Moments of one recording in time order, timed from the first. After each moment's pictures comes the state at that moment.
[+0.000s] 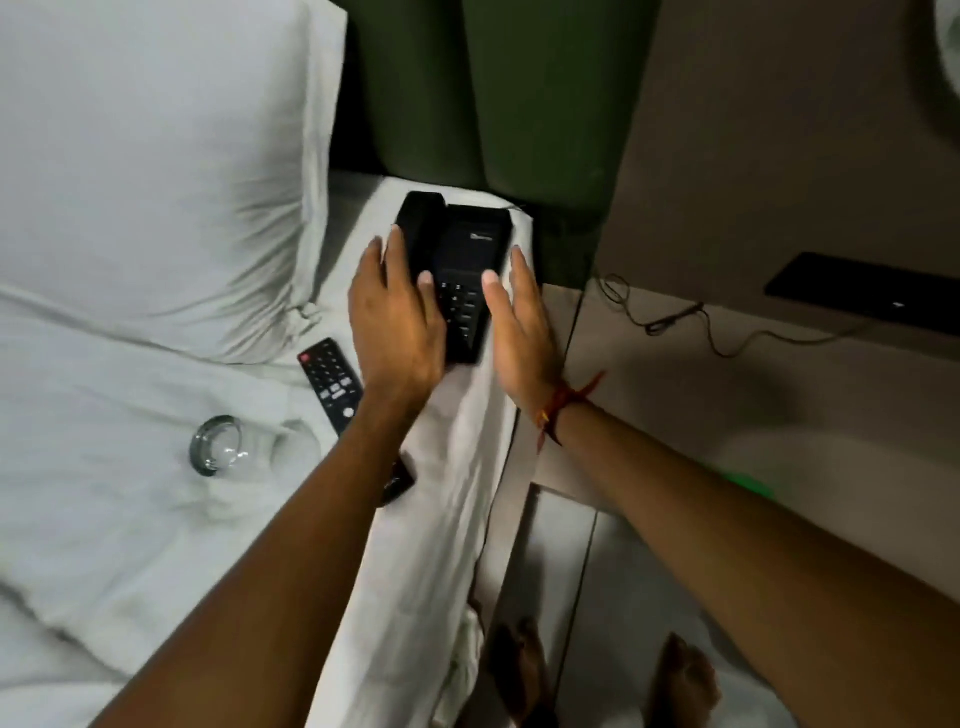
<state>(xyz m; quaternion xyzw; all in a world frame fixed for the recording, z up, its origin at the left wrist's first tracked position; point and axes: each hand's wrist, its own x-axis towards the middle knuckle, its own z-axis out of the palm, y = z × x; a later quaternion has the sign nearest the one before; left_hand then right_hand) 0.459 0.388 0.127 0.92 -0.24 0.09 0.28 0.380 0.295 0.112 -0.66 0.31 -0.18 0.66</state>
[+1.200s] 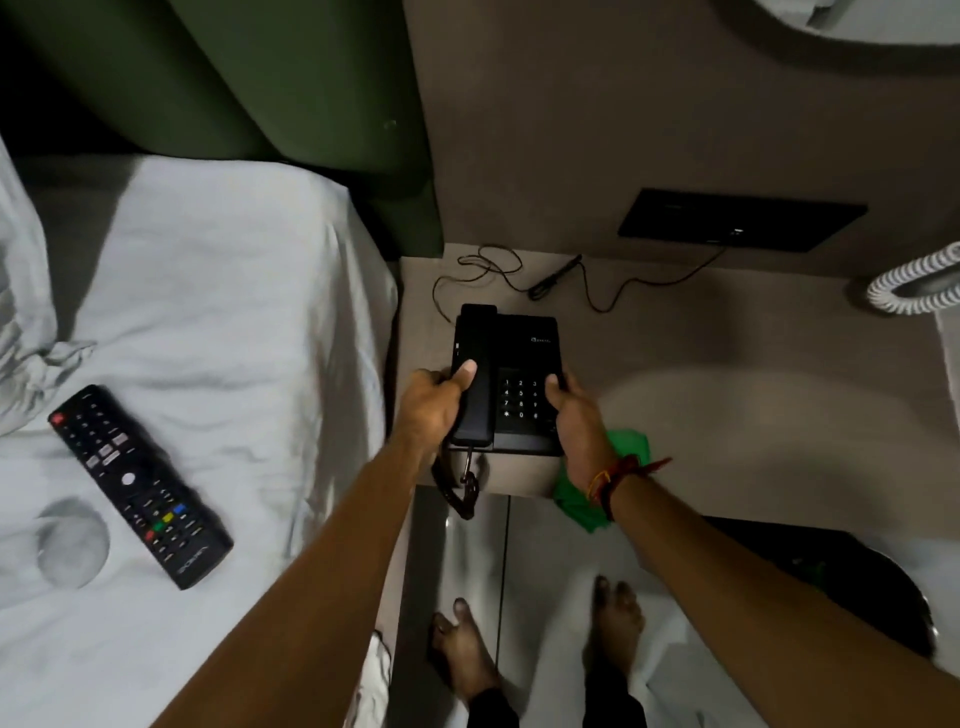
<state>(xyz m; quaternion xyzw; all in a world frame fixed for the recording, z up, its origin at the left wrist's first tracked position) 0.337 0.271 -0.001 0.79 -0.02 -0.46 0.40 0.198 0.186 -0.017 -0.42 0.56 -0.14 0.70</state>
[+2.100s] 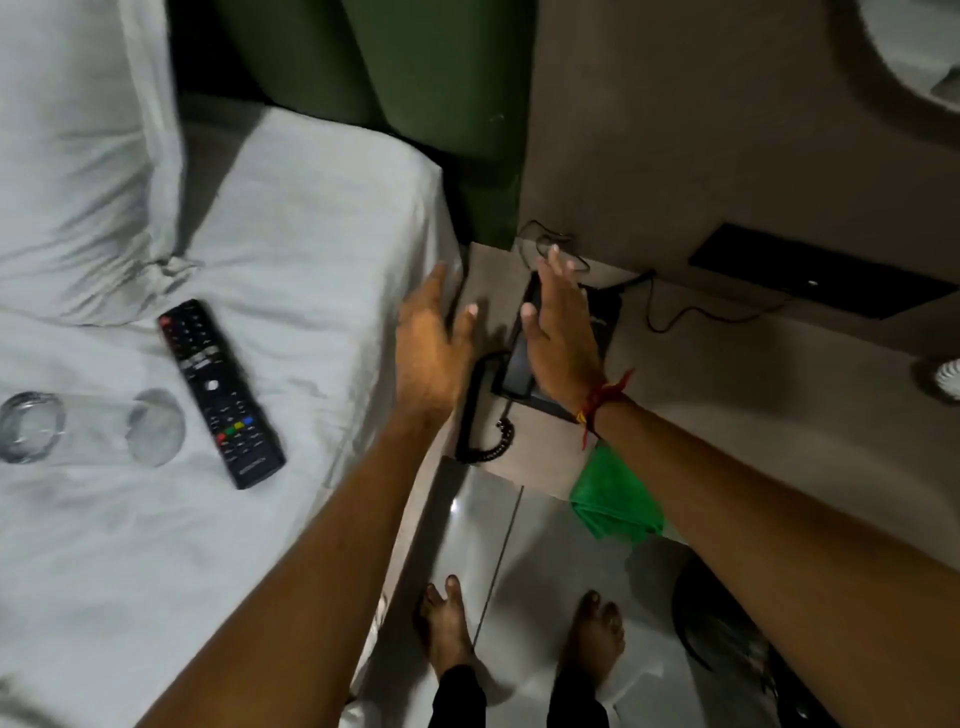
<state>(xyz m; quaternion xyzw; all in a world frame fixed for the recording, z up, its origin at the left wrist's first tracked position) 0.351 0.296 0.074 0.88 -0.19 -0.15 0.41 0.277 0.165 0.028 -0.87 0.28 -0.10 0.40</state>
